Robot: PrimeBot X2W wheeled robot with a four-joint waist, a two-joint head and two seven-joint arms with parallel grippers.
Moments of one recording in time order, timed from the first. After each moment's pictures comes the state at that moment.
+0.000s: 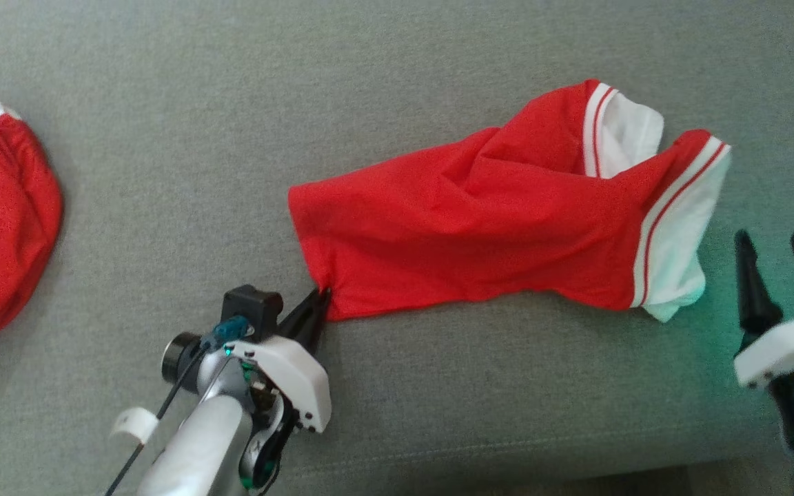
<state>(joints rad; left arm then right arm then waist) -0.26 0.13 -0.51 0.39 -0.33 0.02 0.01 -0.07 -0.16 -0.17 0.06 0.28 0.13 0.18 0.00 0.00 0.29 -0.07</state>
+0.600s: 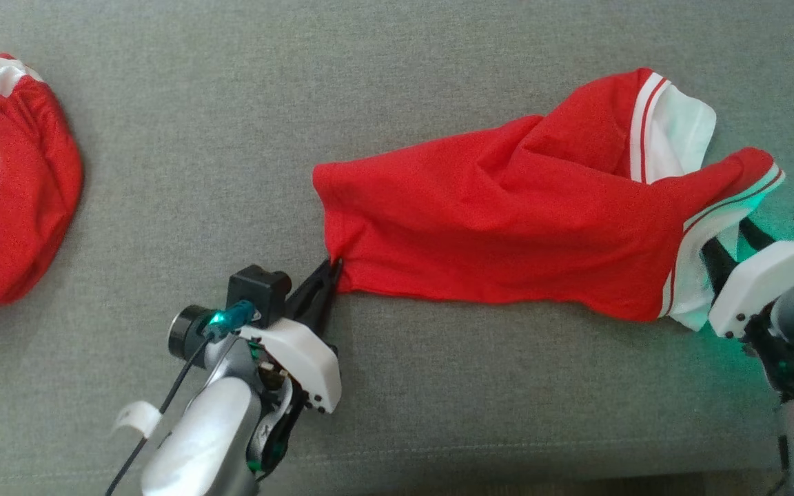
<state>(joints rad) -0.30 0.13 -0.53 0.34 -0.32 0.03 -0.04 -0.29 -0.21 -0.09 0.29 0.28 0.13 0.44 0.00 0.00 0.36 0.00</state>
